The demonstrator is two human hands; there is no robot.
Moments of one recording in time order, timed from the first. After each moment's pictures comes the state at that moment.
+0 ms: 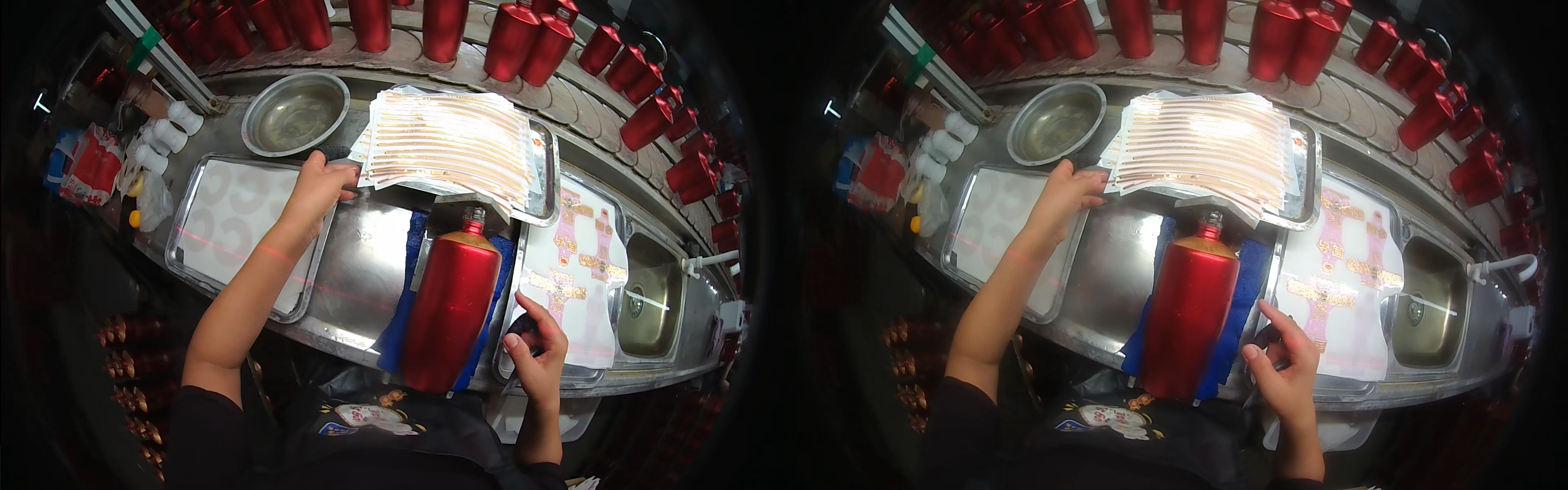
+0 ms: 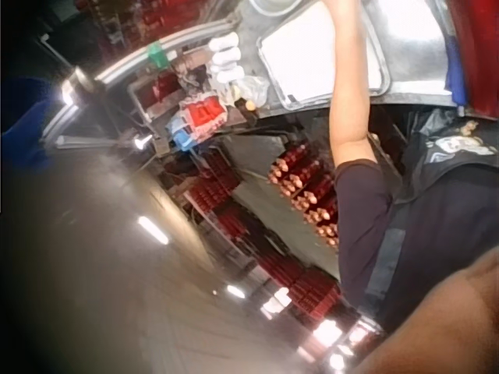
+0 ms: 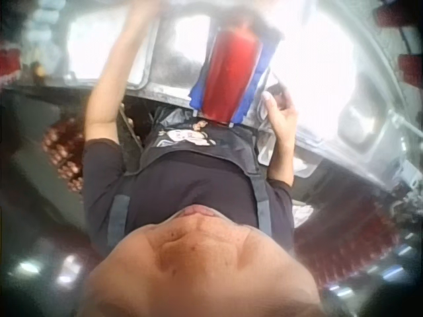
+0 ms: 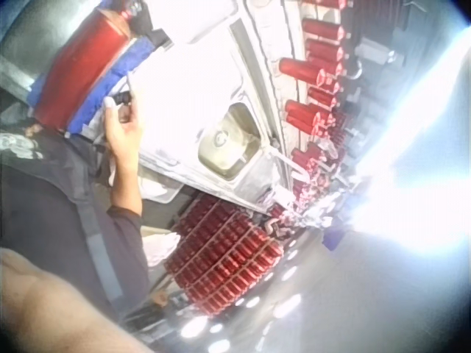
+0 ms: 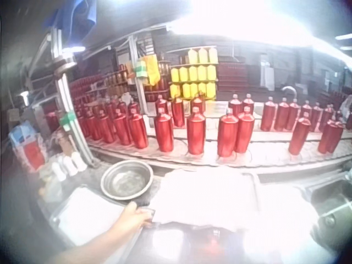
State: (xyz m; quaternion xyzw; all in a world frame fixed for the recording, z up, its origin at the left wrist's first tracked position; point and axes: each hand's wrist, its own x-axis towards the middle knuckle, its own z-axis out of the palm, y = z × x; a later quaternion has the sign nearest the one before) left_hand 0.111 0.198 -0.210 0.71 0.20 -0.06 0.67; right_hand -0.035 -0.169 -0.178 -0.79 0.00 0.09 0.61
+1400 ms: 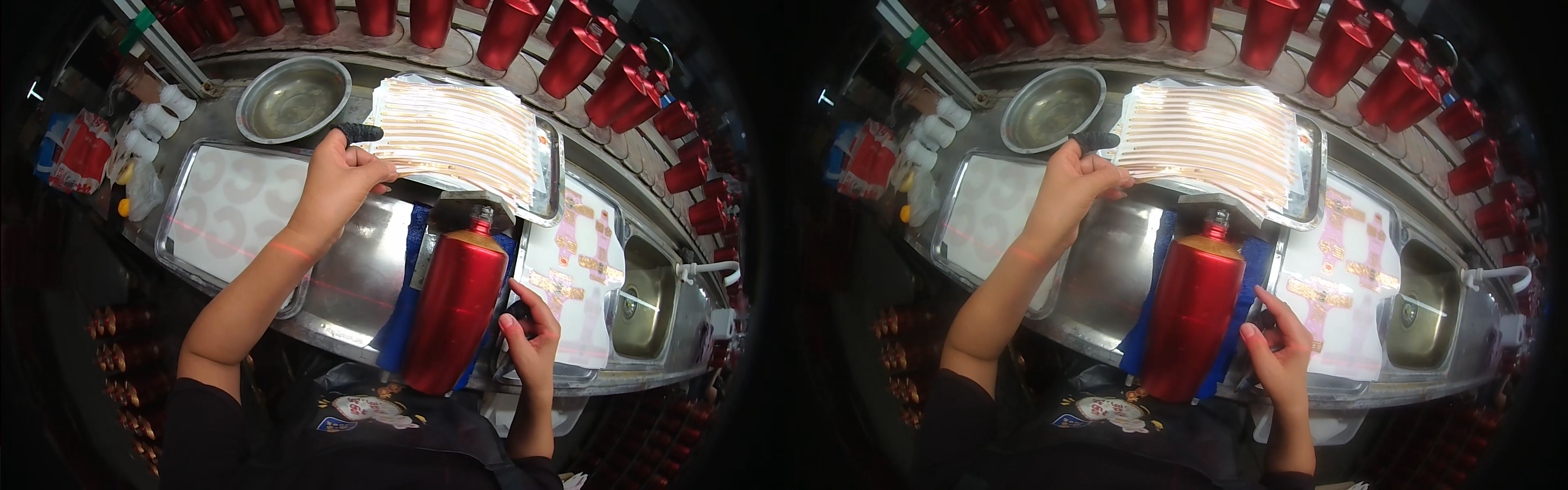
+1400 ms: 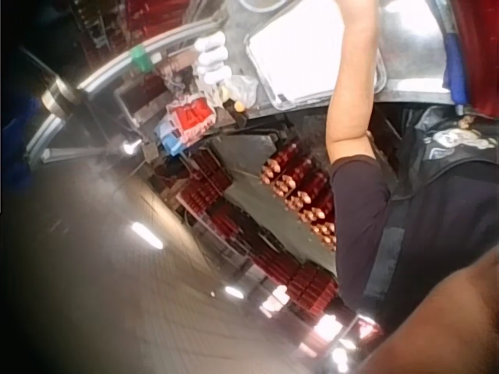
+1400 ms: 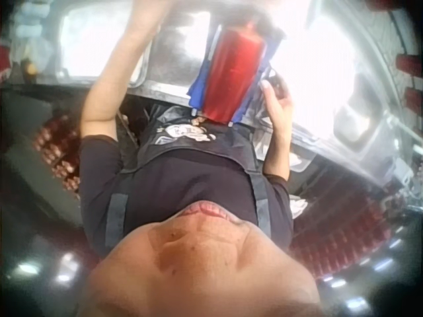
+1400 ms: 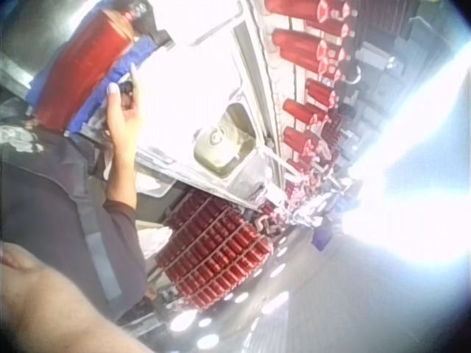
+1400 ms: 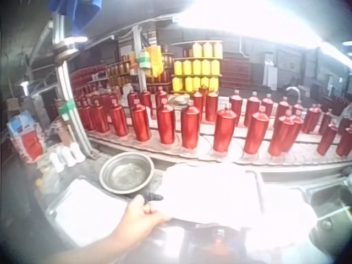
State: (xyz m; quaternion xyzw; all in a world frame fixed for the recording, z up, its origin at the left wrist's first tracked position) left_hand 0.103 0.161 -0.170 0.68 0.13 -0.03 0.72; right_hand -0.018 -0.151 -0.187 -0.79 0.05 0.11 0.60
